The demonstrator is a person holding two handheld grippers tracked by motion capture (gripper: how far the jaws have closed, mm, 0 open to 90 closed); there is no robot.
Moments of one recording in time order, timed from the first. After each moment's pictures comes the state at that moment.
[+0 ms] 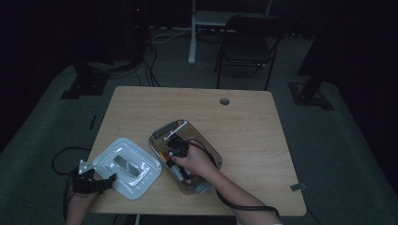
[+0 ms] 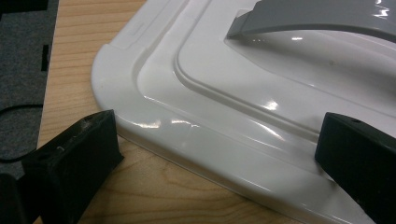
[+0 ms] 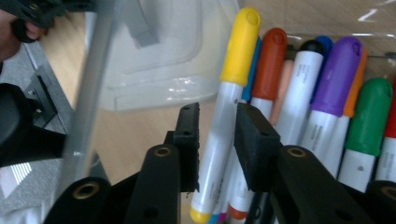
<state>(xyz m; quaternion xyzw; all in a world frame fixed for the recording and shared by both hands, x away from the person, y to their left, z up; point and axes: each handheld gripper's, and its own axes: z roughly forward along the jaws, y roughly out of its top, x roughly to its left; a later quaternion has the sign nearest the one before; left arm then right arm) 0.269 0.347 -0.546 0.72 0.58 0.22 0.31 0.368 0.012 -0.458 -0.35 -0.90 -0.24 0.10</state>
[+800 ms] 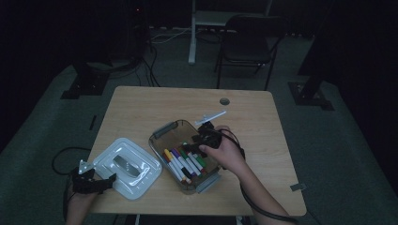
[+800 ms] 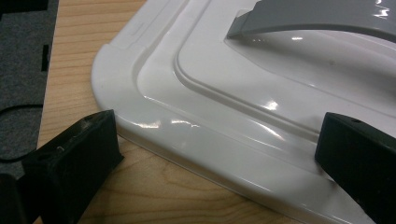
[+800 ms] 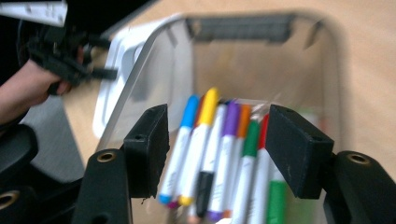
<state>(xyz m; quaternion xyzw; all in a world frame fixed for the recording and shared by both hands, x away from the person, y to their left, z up) 0.269 0.347 -0.546 0.72 0.58 0.22 0.31 0.360 -0.080 -0.390 -0.34 -0.85 -0.40 -0.01</state>
